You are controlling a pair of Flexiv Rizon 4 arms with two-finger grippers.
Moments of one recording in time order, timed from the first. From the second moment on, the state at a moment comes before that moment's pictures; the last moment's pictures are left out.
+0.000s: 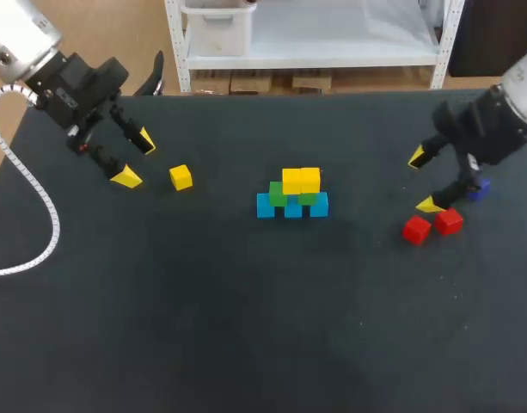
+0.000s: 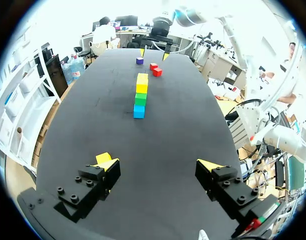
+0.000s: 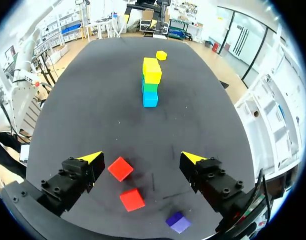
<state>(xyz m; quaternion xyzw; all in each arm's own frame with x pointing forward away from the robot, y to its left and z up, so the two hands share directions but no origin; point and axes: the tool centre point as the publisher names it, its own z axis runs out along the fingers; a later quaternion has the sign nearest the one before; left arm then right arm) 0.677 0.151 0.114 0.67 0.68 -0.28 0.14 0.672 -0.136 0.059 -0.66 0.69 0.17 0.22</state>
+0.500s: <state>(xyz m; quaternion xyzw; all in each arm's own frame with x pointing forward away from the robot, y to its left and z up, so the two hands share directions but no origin) 0.677 0.151 0.114 0.67 0.68 -0.28 0.14 0.674 -0.166 0.058 -0.62 0.72 0.21 0.26</state>
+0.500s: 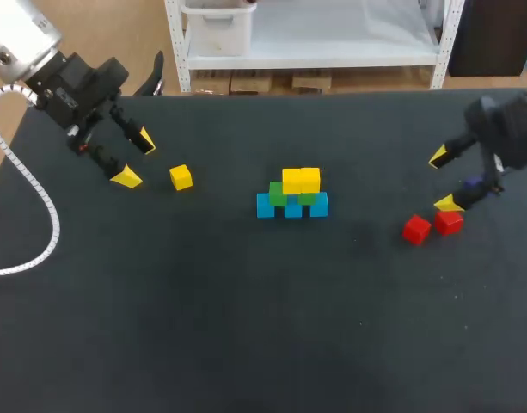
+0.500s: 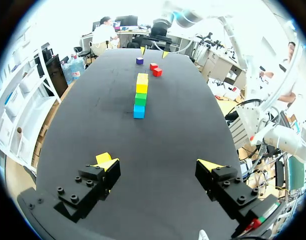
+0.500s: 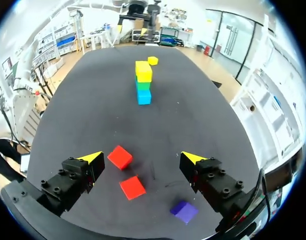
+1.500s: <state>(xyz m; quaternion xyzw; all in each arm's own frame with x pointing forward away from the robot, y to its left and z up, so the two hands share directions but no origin) 0.677 0.151 0.114 0.67 0.68 -0.28 0.14 0.670 -0.174 0.063 -0.61 0.71 0.20 0.28</state>
